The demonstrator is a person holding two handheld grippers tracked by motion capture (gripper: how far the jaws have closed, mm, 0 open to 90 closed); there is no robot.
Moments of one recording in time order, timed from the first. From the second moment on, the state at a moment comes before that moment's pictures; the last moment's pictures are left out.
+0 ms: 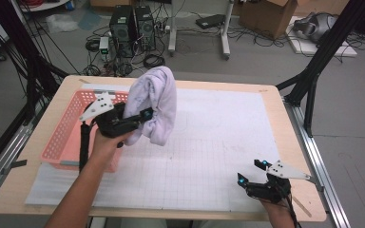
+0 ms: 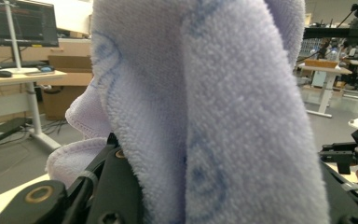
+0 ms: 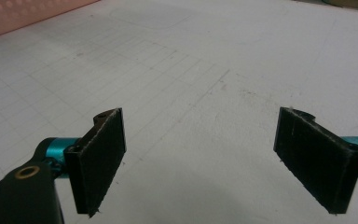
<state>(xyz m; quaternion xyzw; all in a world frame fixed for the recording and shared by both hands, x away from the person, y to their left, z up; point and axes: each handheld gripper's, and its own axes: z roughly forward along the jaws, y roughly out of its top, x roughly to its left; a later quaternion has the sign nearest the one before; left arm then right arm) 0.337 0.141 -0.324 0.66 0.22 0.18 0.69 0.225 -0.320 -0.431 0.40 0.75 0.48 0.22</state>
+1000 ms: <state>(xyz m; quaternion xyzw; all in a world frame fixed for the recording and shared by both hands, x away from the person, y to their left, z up) 0.361 0.005 -0.431 0.78 0.27 0.09 0.56 0.227 -0.324 -0.434 0.41 0.75 0.48 0.22</state>
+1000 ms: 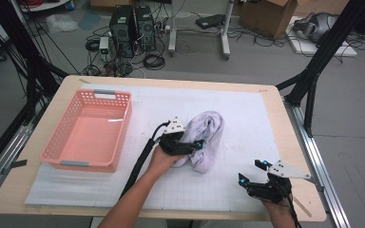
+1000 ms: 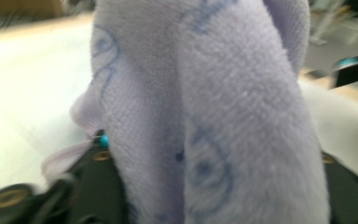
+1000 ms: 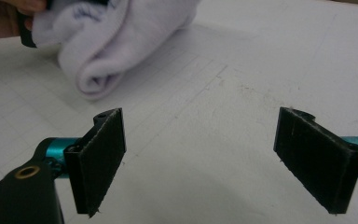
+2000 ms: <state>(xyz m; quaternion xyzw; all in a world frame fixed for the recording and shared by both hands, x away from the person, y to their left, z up) 0.329 0.093 -0.409 0.71 0.34 0.16 0.60 0.236 -0.320 -0.436 0.41 0.75 0.47 0.21</state>
